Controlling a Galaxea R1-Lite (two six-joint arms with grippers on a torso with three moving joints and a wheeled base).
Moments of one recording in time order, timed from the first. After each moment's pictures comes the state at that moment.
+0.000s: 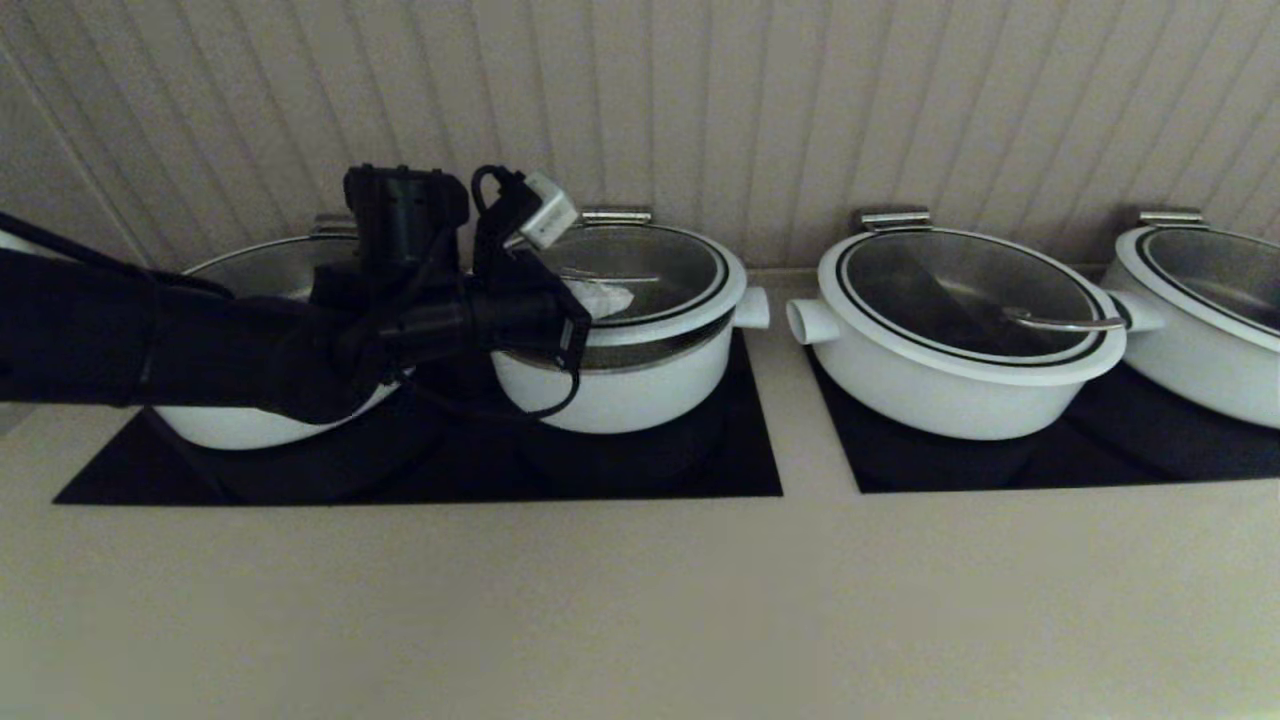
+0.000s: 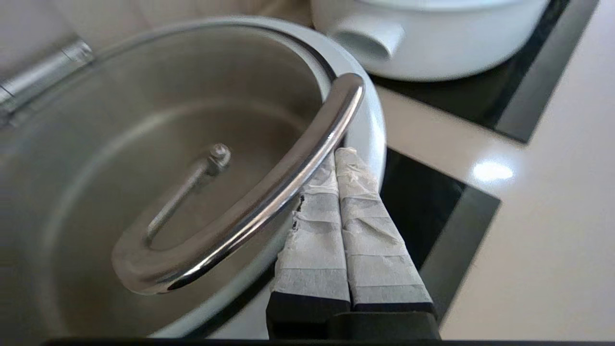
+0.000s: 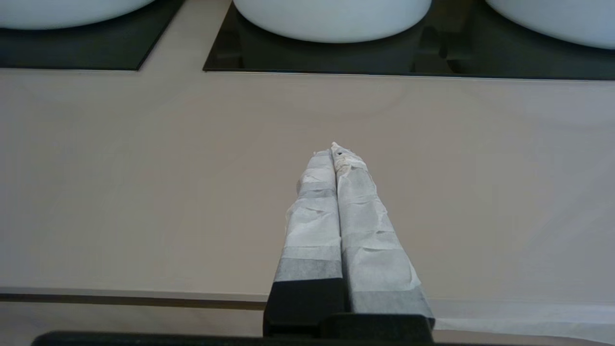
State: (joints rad) left arm -0.39 1.92 -1.30 -0.46 -0.47 0.29; right arm 0.00 0.00 0.00 0.01 0.01 -0.02
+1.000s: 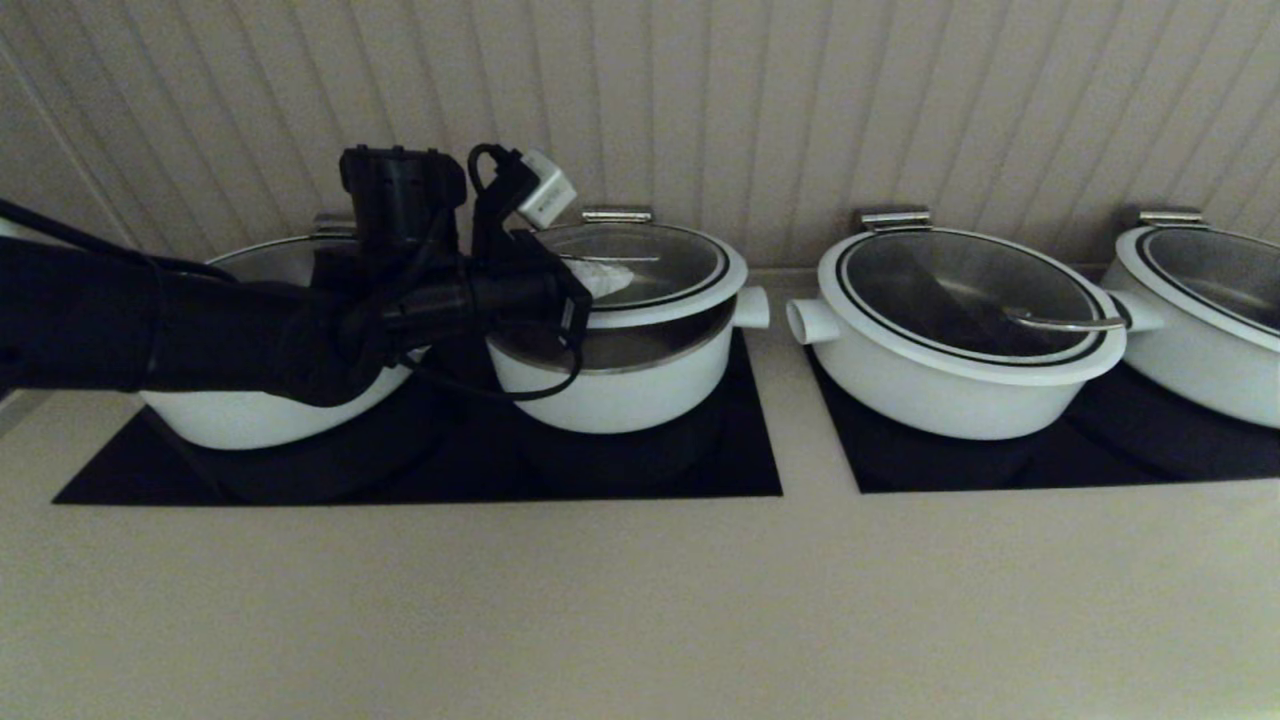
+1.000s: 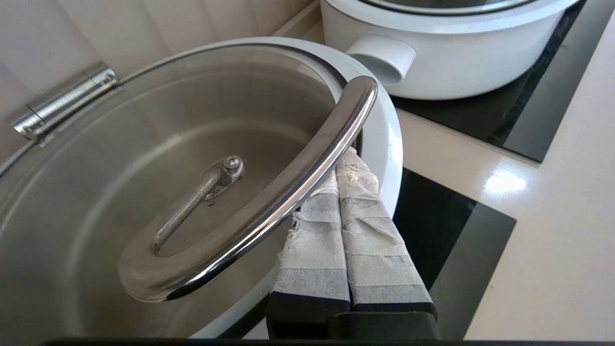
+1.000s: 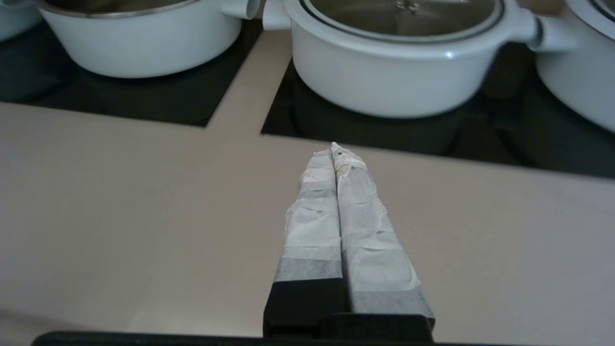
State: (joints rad) left arm -0.39 1.93 -1.35 -0.46 -0.46 0.29; right arm 0.01 0.41 -0.25 -0.15 0.16 -0.04
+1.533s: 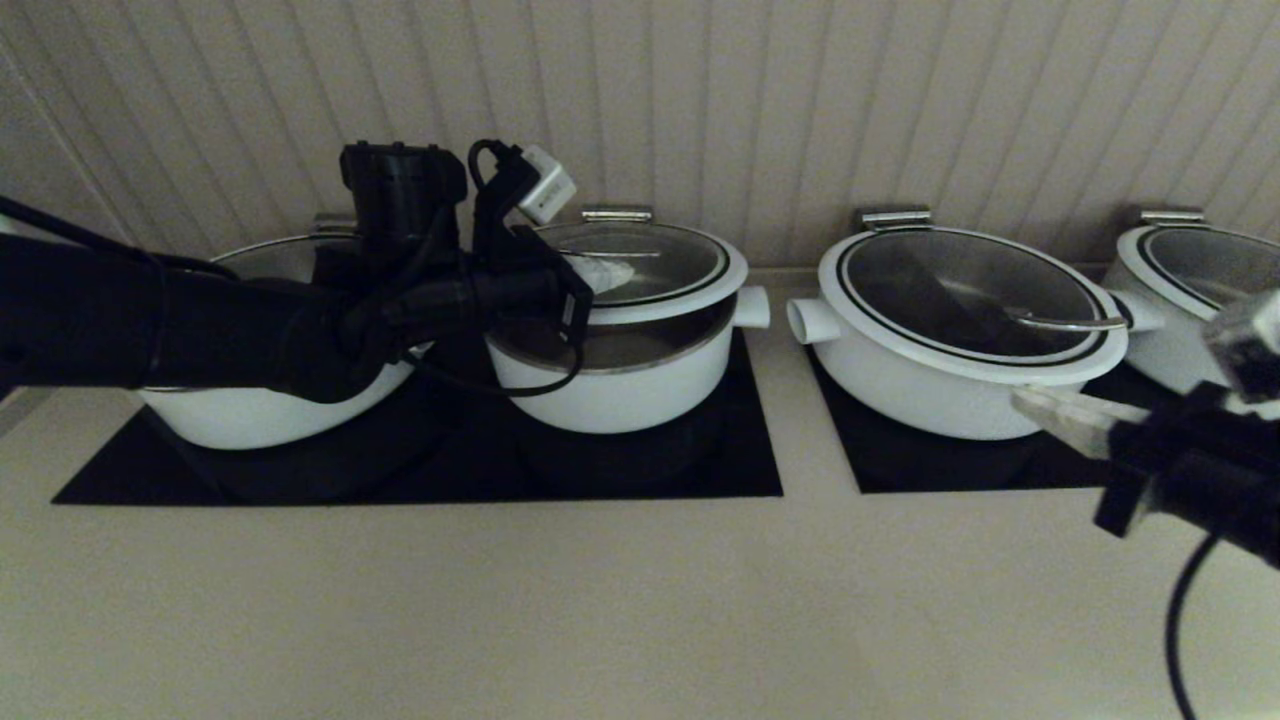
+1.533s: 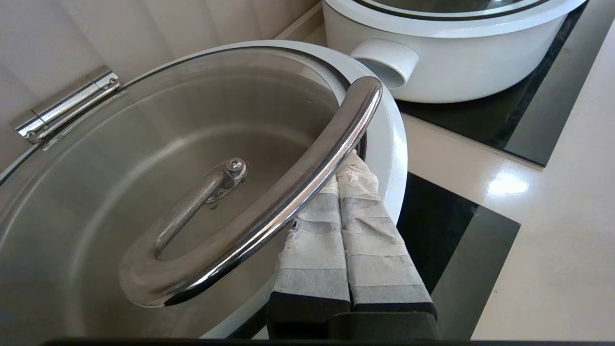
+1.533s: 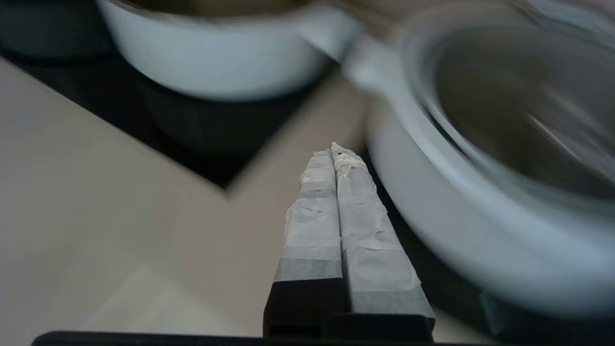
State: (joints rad) left arm -0.38 1.94 -1.37 -0.47 -0.47 0.29; right arm 0.17 1.36 -0.42 -0.89 0.34 -0.21
